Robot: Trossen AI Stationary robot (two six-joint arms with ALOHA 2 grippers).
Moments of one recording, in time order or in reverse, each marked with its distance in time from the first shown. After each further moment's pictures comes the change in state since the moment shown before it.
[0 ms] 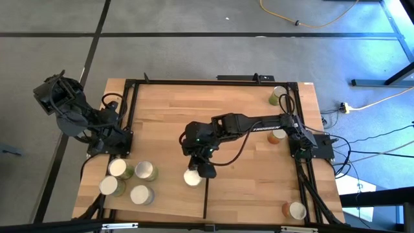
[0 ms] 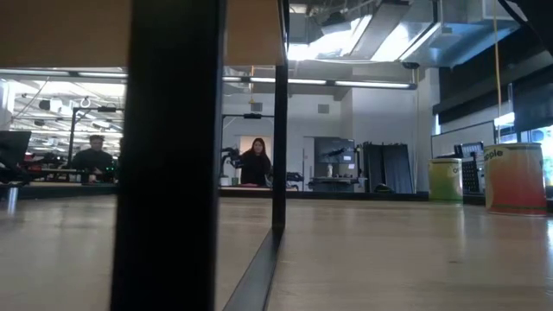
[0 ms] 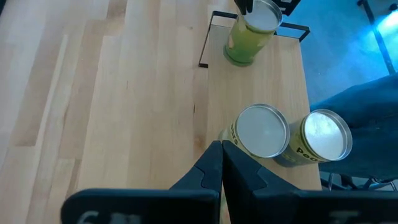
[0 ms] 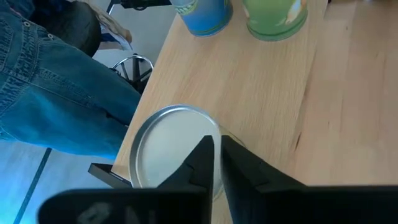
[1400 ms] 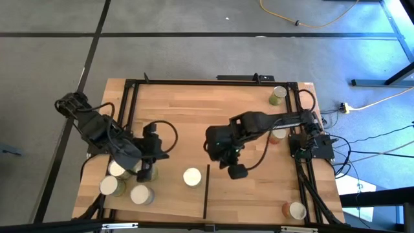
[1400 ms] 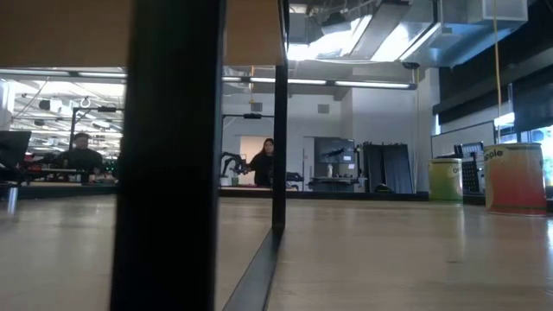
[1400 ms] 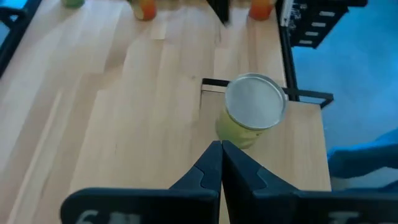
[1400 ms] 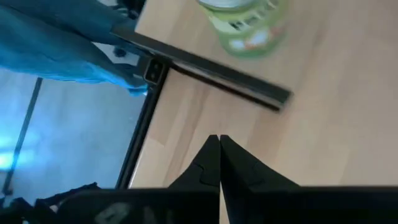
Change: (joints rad) left arm 0.182 0.371 0.000 0.414 -0.052 0.187; right arm 0.049 -0.212 -0.199 -0.326 0.019 -0.163
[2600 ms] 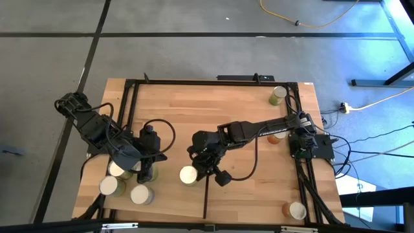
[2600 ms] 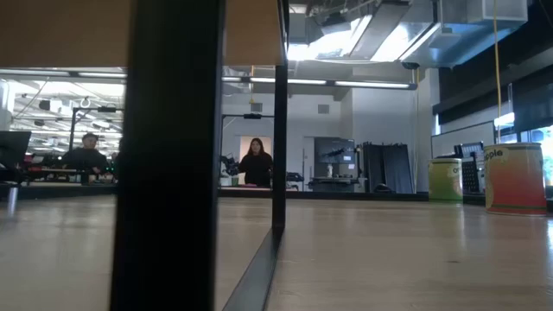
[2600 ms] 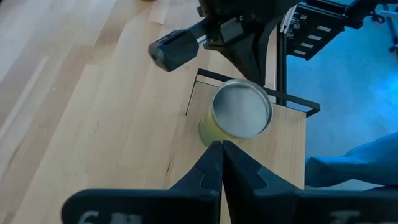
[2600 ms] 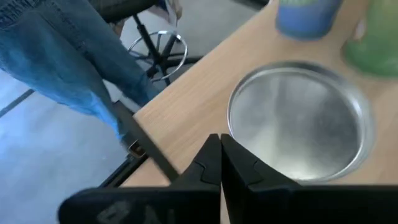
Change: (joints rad) left arm -0.006 -0.003 0.000 -0.017 0.026 -0.189; right arm 0.001 0.071 -0.143 0.556 -0.151 -0.262
